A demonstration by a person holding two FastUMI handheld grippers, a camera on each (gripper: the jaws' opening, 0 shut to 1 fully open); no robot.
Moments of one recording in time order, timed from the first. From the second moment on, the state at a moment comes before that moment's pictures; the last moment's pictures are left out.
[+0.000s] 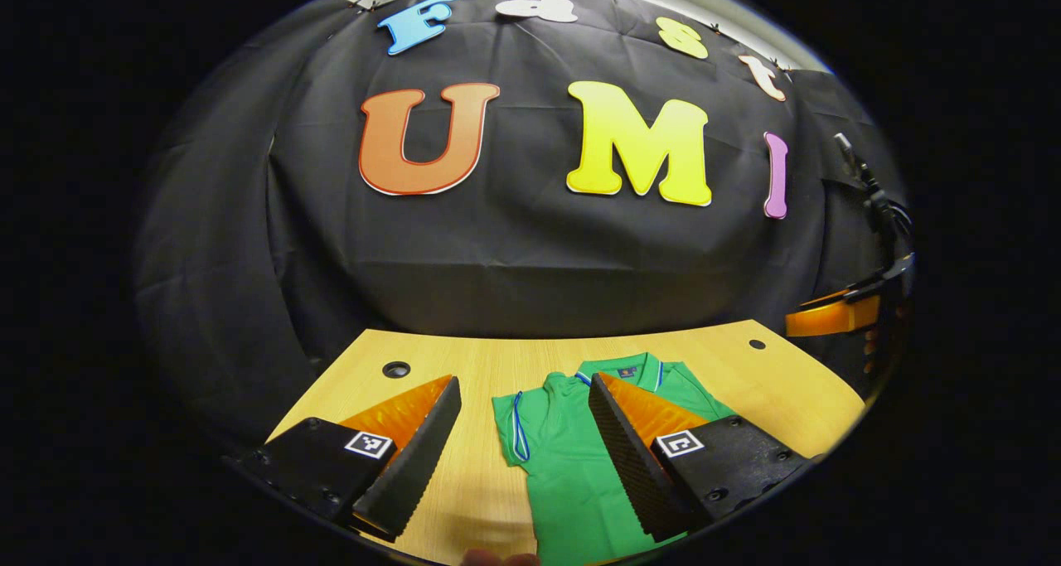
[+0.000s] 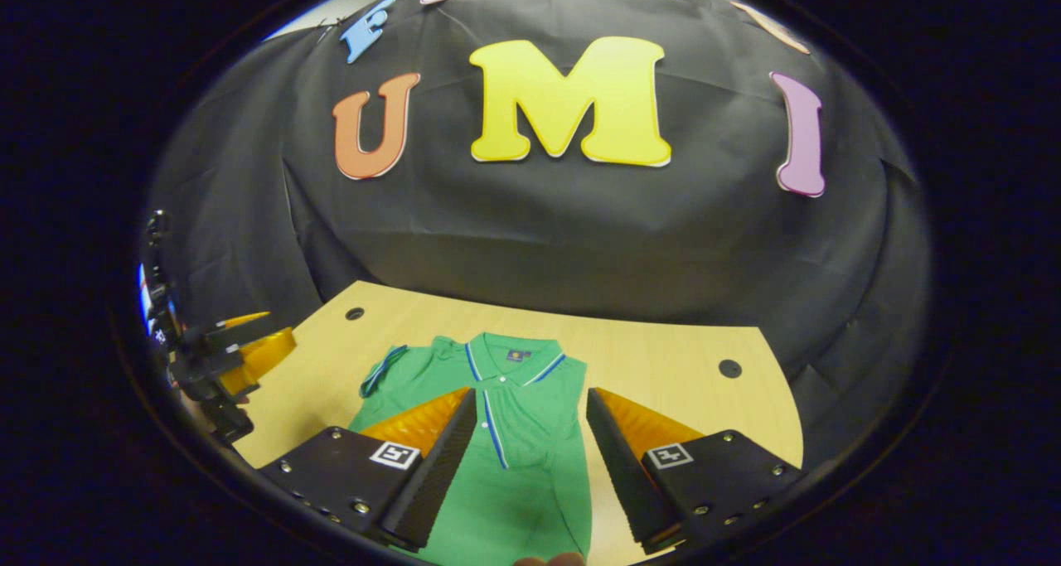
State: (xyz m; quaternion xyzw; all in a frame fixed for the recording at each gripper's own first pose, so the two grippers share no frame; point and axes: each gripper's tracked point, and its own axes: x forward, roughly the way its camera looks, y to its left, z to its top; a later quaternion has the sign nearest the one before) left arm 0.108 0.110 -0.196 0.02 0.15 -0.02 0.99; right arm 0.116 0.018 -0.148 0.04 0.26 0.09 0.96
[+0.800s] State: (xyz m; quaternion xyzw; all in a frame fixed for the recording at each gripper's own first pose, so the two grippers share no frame) left arm 0.208 0.128 -0.336 0.06 0.26 -0.01 0.96; right arm 0.048 0.008 -0.160 0.06 0.29 0.07 0.95
